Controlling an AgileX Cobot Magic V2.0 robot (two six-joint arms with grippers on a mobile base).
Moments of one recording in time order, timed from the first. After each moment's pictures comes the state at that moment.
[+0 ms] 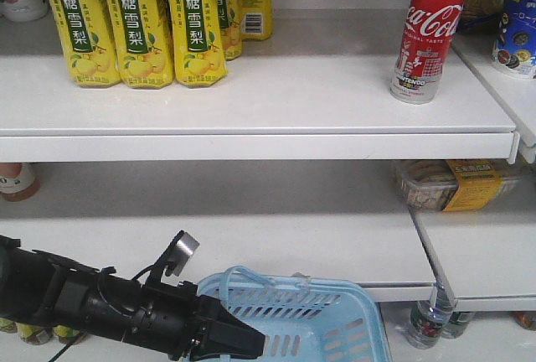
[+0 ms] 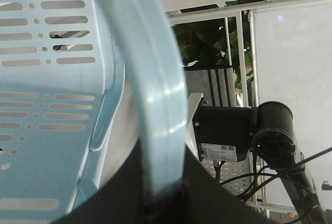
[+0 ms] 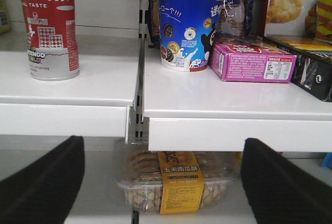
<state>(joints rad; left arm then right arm) -0.34 1.86 -0.64 -1.68 1.13 1.22 -0.06 0.42 -0.35 -0.05 0.07 -0.01</state>
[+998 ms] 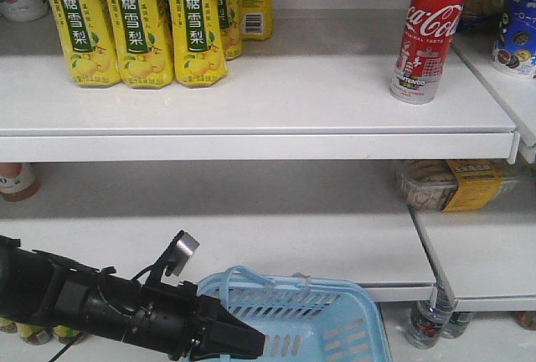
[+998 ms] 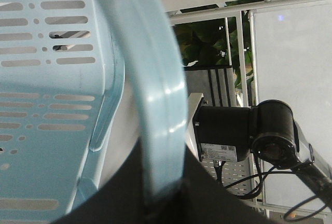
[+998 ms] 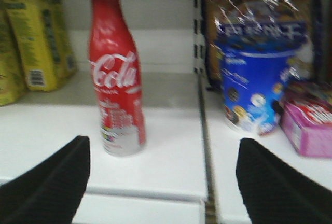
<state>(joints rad) -0.34 1.86 -0.64 -1.68 1.13 1.22 0.13 0.68 -0.70 0.10 0.17 -0.07</state>
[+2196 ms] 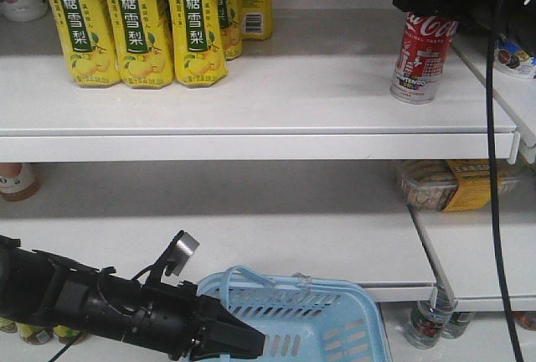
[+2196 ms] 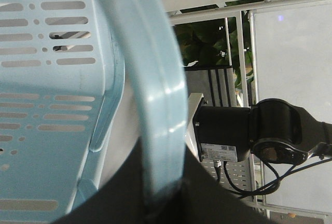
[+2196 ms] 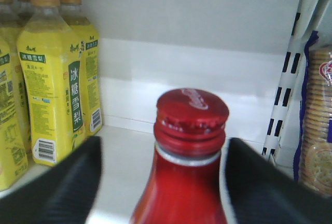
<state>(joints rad) -0.34 1.86 -0.64 -1.68 1.13 1.23 0.24 1.35 -1.20 0.10 -0.03 -0.14</state>
